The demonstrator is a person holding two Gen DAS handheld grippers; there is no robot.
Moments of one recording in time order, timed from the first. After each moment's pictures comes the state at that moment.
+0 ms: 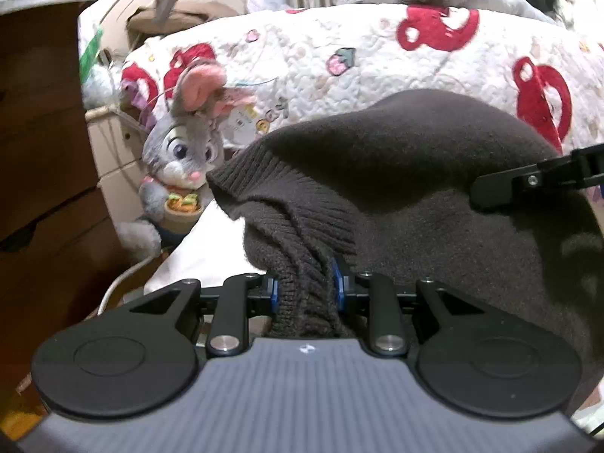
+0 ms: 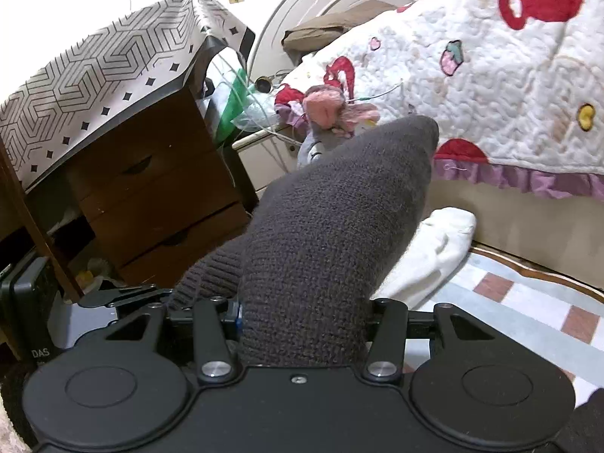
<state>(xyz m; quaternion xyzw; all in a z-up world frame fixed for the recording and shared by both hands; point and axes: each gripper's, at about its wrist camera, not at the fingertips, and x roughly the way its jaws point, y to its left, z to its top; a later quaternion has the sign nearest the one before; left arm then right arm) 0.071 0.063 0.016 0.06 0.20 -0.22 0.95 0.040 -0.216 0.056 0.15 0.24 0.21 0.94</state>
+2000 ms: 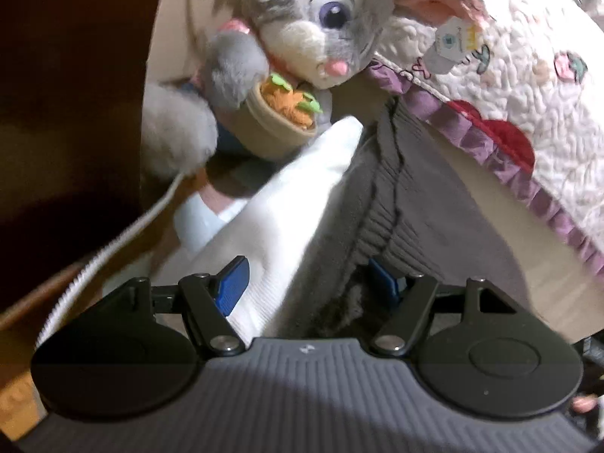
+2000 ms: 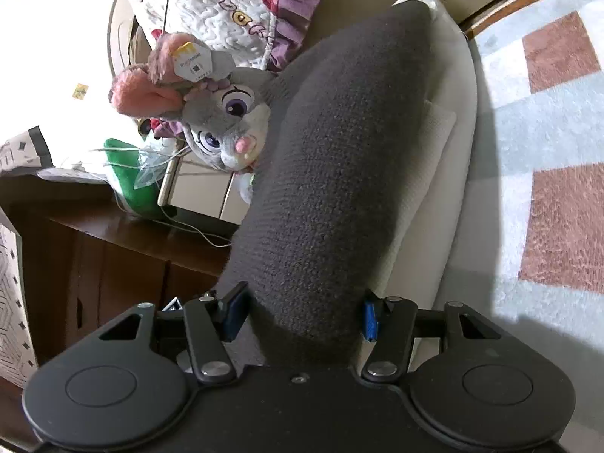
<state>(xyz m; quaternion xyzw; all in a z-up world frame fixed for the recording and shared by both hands) 0.384 0.166 -0.113 -0.14 0.37 -0.19 0.90 0.274 -0.249 -0.187 0.52 0.30 0.24 0.76</state>
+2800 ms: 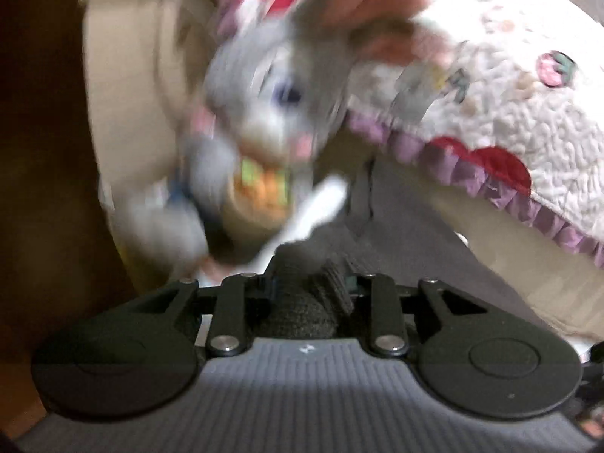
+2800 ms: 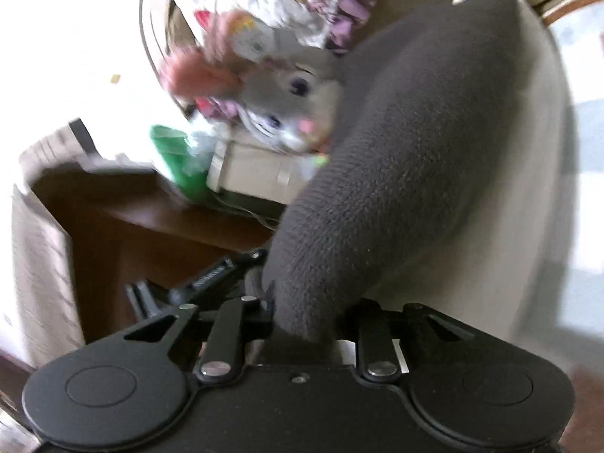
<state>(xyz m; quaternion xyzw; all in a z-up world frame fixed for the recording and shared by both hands) 0.410 0.134 -0.028 -0.05 0.35 -0.14 0.92 0.291 -0.228 -0.136 0.55 0.29 0.33 0.71</state>
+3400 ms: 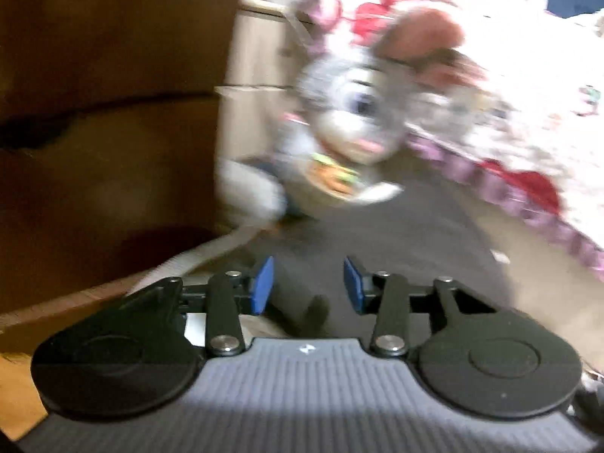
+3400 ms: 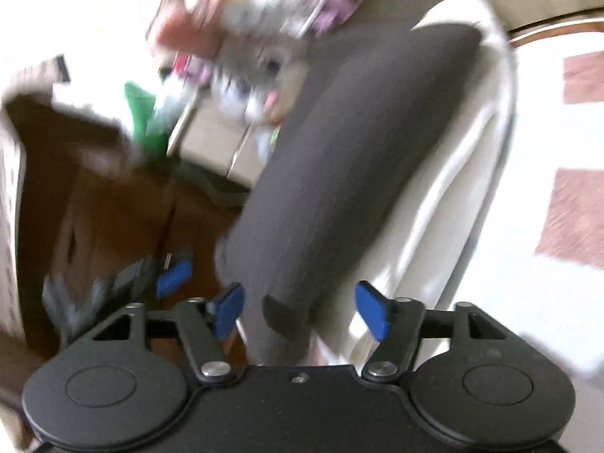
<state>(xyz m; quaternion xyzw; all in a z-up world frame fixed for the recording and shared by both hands) 0.294 0.115 -0.053 -0.13 0.27 -0.04 0.95 0.254 -0.237 -0.169 0.47 0.31 0.25 0.79</state>
